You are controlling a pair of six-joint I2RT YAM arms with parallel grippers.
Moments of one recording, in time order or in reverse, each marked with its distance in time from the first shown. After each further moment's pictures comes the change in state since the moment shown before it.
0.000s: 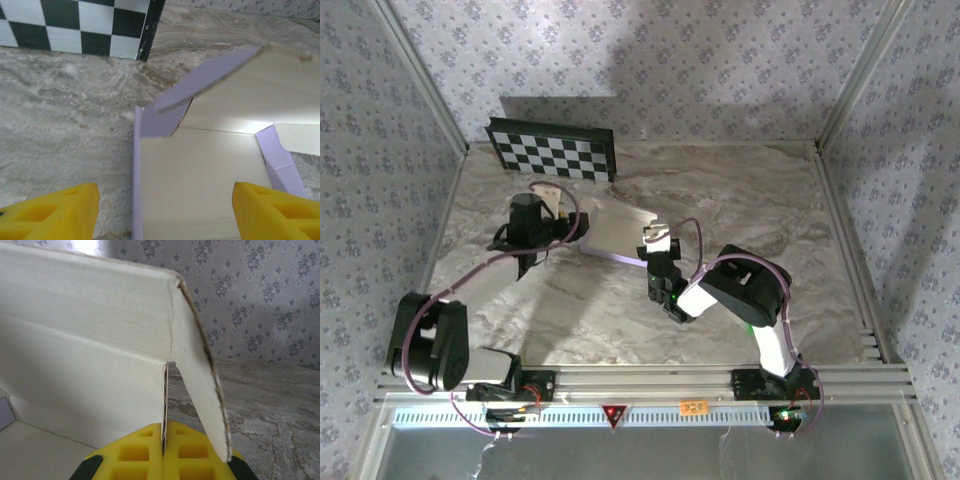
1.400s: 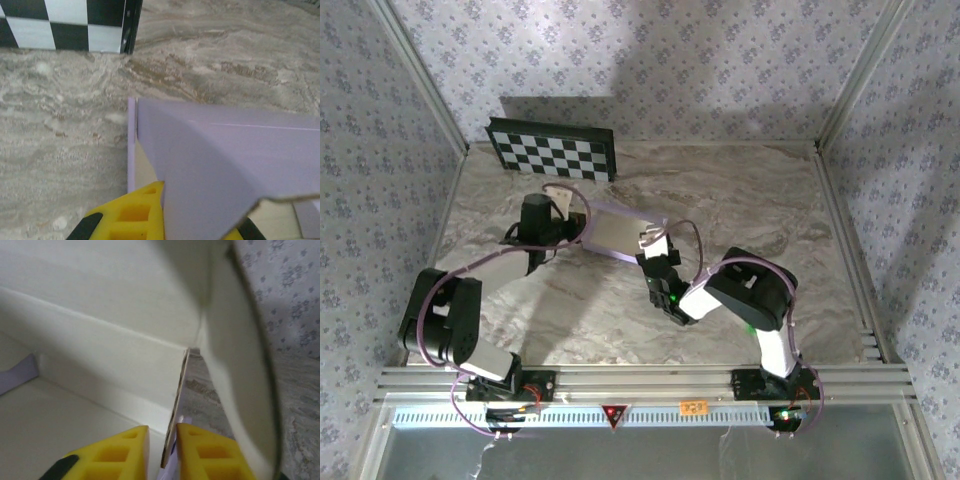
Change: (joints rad) left arm -0.031 0.117 -0.026 0.124 0.013 0.034; right arm 0.028 -0.060 -0.033 -0.190 -0.035 0.036
